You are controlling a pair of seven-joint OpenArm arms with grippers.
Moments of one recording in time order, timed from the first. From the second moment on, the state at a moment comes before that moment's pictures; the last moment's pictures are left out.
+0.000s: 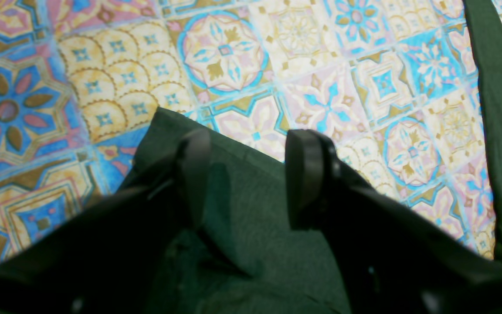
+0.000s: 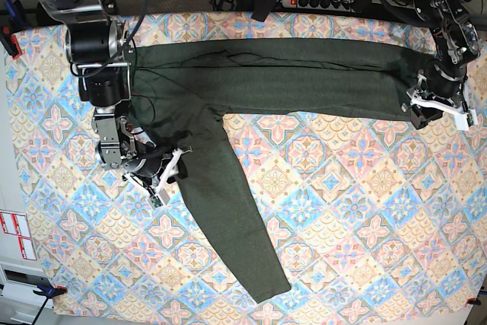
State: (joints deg) left arm 16.3 -12.8 -34.7 96.6 -35.3 -11.3 43.7; right arm 26.1 8.9 -2.7 34.0 -0.1 34.2 -17.9
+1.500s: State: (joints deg) left arm 16.0 -11.6 -34.6 96.6 -35.3 -11.3 43.8; right arm -4.8 9.5 -6.7 86.0 -1.0 34.9 -33.0
